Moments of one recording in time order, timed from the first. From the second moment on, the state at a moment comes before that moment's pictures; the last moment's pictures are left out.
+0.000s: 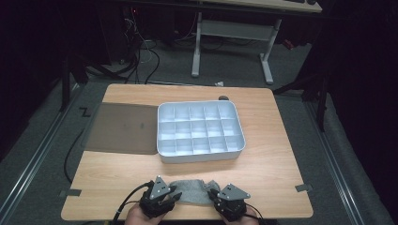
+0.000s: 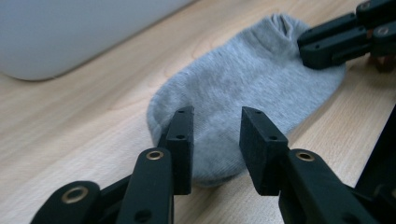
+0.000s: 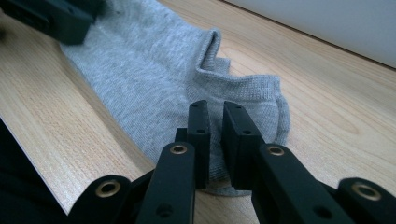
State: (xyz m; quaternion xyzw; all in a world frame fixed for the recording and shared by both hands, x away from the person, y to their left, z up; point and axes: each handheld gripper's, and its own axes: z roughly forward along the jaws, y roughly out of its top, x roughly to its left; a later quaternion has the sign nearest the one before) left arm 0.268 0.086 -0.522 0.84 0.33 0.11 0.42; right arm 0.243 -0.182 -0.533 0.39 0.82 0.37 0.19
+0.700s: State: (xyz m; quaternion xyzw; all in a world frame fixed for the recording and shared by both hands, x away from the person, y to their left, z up) left arm 0.283 0.087 -0.532 0.83 0.36 0.13 0.40; right arm 0.243 -0.194 -0.533 0.40 0.82 0.37 0.19
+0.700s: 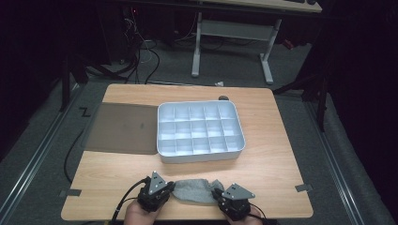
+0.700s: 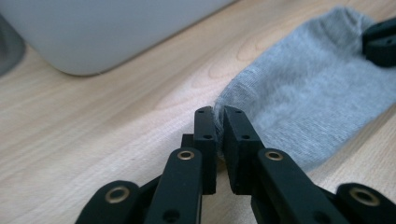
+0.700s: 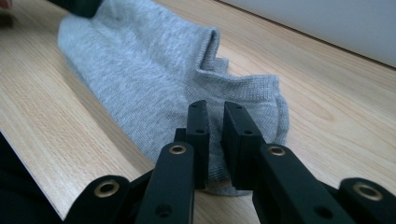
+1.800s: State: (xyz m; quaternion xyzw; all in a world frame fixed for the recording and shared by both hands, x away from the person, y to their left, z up) left arm 0.268 0.062 -0.533 0.84 0.32 0.12 0.42; right arm 0.247 -0.233 -0.535 0.50 0.75 0.40 0.16
